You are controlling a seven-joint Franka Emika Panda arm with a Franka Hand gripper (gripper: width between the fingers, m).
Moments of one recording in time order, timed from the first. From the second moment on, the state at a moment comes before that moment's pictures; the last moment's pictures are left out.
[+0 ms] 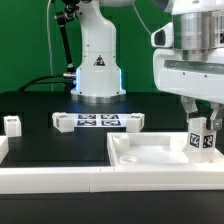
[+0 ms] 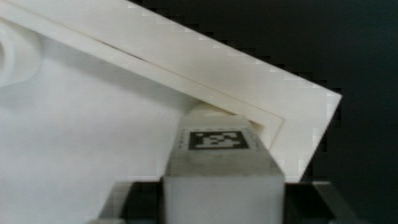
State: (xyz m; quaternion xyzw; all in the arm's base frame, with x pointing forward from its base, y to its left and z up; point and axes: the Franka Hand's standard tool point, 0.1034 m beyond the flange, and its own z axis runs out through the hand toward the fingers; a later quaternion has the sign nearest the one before) arm 0.625 0.122 0.083 -0.81 0.59 0.03 0.05
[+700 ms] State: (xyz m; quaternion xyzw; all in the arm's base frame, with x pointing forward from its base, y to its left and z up) arm 0.626 0.125 0.083 -0.62 0.78 0.03 0.08
